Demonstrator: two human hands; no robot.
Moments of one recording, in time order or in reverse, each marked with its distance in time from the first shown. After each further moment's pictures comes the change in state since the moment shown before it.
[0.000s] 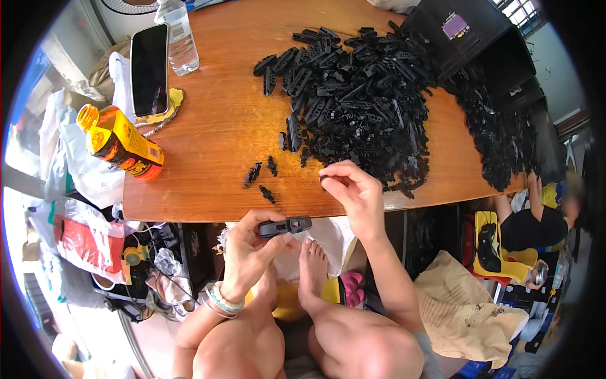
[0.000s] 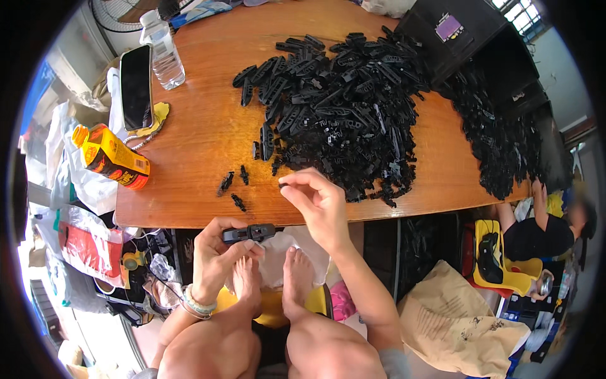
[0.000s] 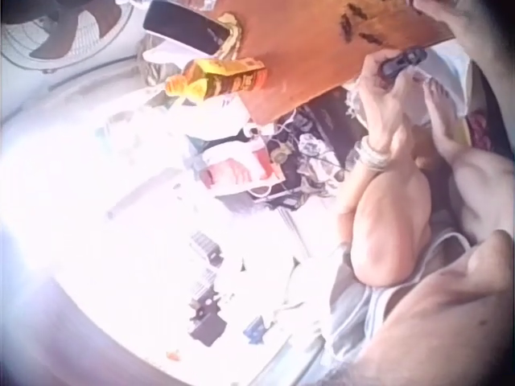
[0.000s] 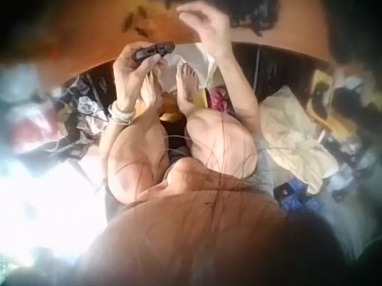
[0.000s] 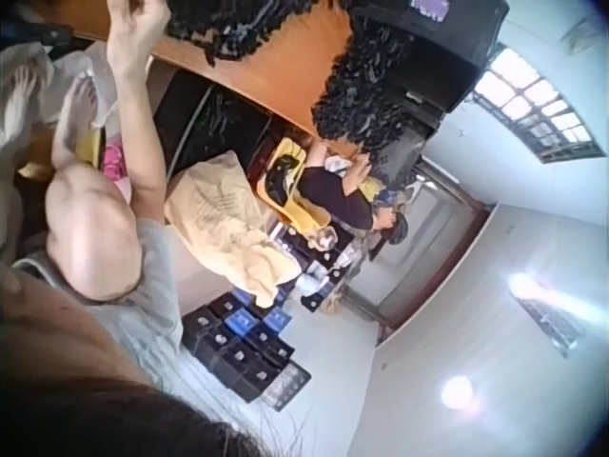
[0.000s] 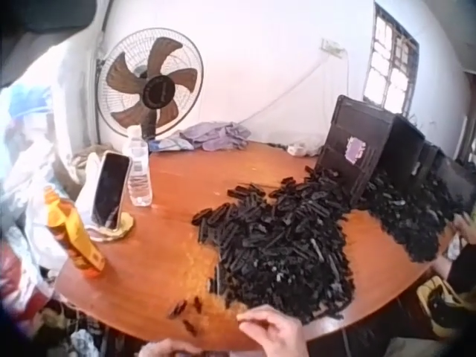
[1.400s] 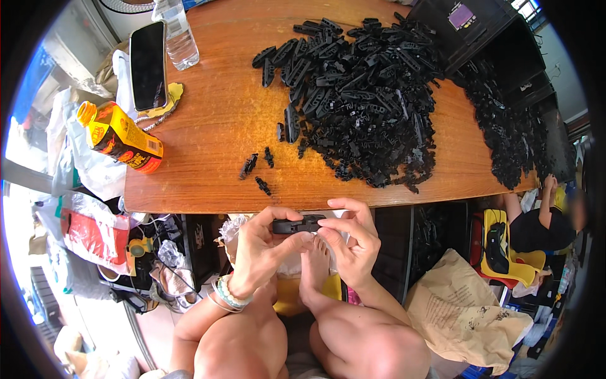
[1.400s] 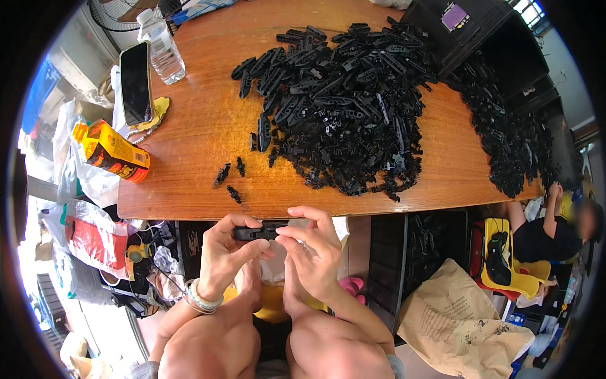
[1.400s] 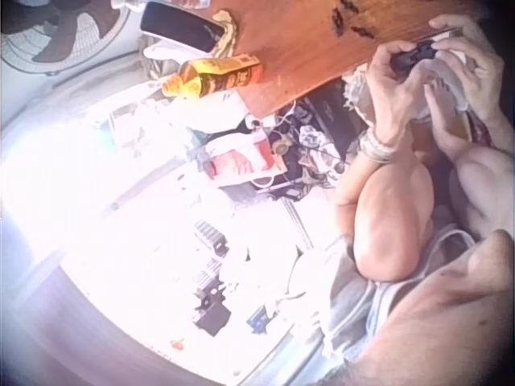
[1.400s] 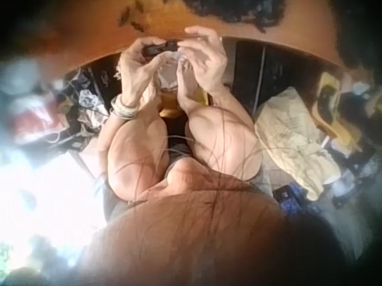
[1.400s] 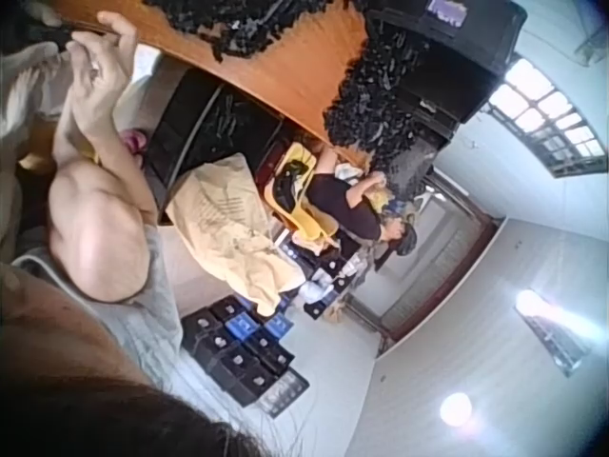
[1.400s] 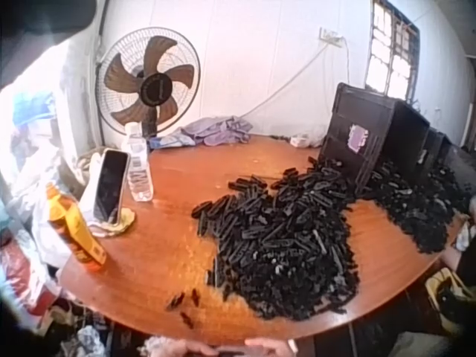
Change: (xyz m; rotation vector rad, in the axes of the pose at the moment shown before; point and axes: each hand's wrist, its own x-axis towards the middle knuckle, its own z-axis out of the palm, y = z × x) left_hand 0.000 0.000 0.028 -0.039 -0.038 -0.008; right_hand -0.075 0.004 0.004 -0.423 0.152 -0.296
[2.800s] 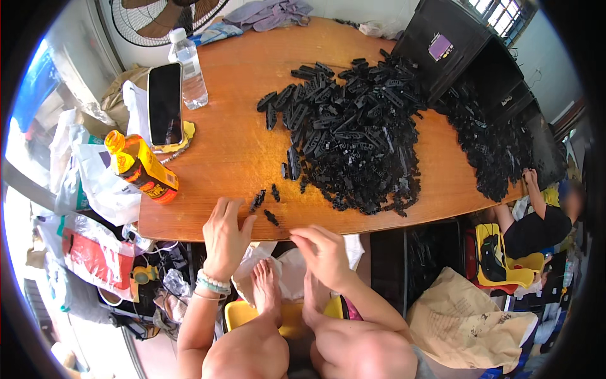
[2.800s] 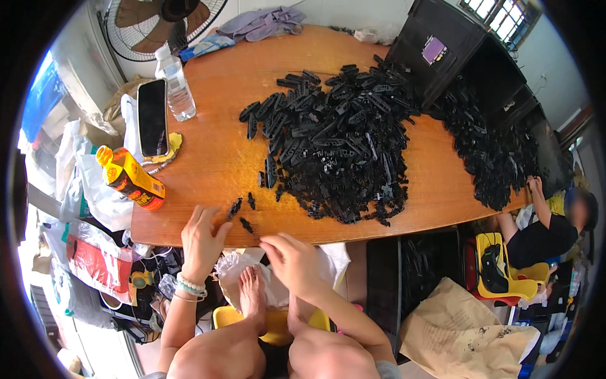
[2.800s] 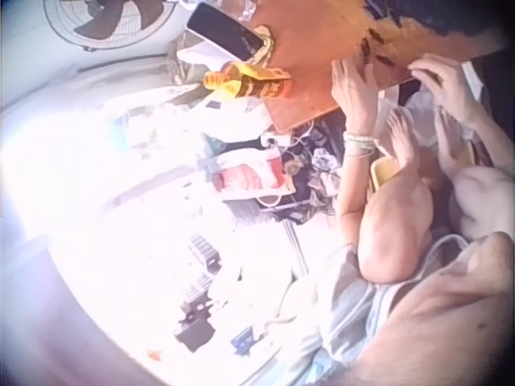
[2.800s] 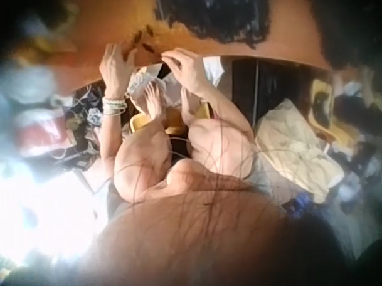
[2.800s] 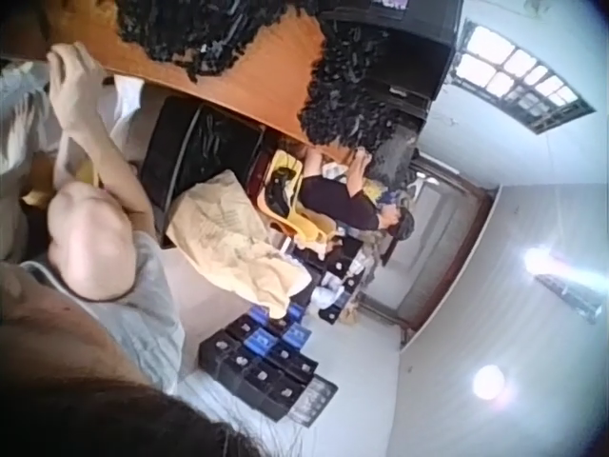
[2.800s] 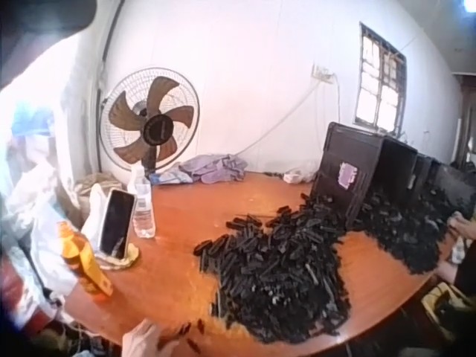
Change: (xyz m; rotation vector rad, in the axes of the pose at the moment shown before) left_hand 0.041 0.010 -0.070 1.176 0.467 0.643; right_hand 0.021 0.004 0.040 -0.157 -0.170 -0.042
